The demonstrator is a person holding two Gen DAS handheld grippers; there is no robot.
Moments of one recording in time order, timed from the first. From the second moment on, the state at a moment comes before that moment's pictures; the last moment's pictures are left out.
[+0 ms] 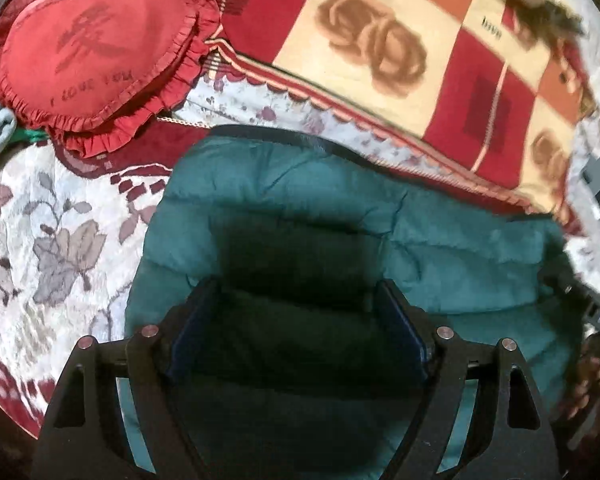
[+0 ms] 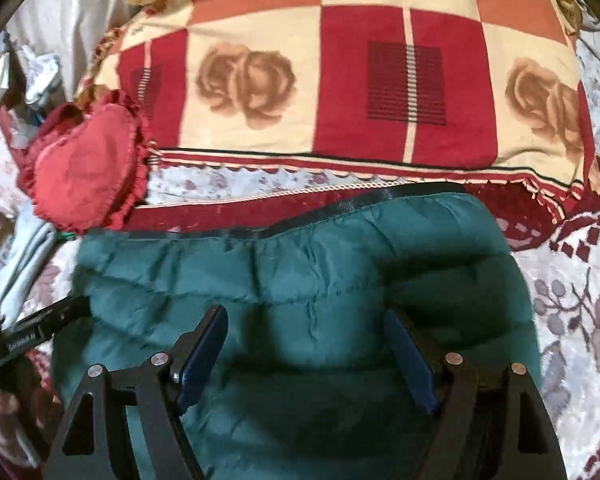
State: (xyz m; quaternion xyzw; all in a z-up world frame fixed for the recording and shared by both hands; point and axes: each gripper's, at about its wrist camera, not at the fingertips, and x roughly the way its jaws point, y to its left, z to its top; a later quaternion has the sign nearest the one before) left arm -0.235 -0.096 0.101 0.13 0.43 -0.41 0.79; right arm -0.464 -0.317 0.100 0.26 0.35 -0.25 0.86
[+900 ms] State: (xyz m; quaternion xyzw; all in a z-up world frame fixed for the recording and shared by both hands) left arm -0.269 -0.075 0.106 0.13 0.37 -0.38 0.84; right arm -0.495 -0.265 0.128 0.21 0.33 -0.28 0.87
